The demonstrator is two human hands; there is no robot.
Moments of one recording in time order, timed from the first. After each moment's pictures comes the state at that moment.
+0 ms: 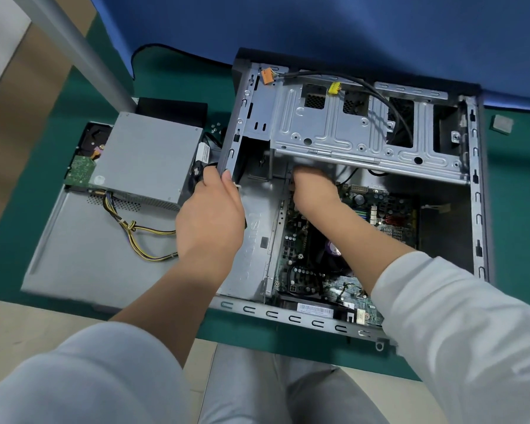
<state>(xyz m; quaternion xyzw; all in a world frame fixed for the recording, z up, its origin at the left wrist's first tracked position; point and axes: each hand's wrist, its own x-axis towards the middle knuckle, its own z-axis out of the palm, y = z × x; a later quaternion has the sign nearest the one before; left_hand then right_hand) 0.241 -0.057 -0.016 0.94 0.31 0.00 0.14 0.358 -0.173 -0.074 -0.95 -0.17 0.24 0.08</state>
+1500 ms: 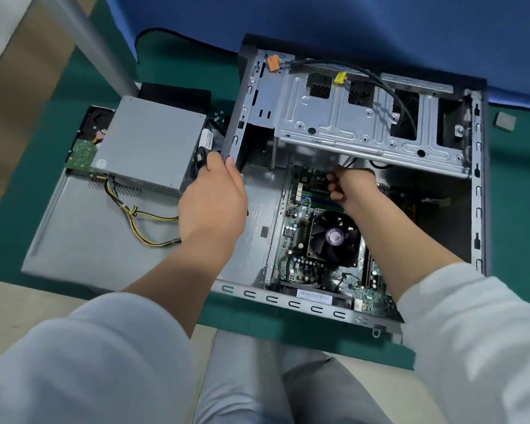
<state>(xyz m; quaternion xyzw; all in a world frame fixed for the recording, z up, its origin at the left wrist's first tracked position) 0.241 -0.057 -0.014 0.94 0.30 0.01 0.15 0.370 -0.216 -0.076 -0.65 0.34 0.27 0.62</state>
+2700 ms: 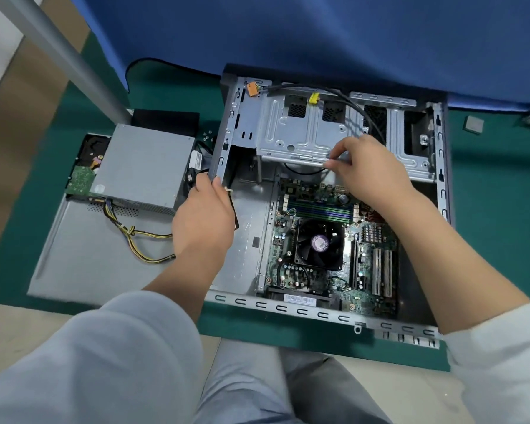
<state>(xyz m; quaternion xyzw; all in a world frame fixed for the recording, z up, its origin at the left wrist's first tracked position) 0.242 -0.057 -0.011 0.93 0.32 0.00 0.16 0.372 -0.256 0.012 -0.96 -0.14 0.13 0.20</state>
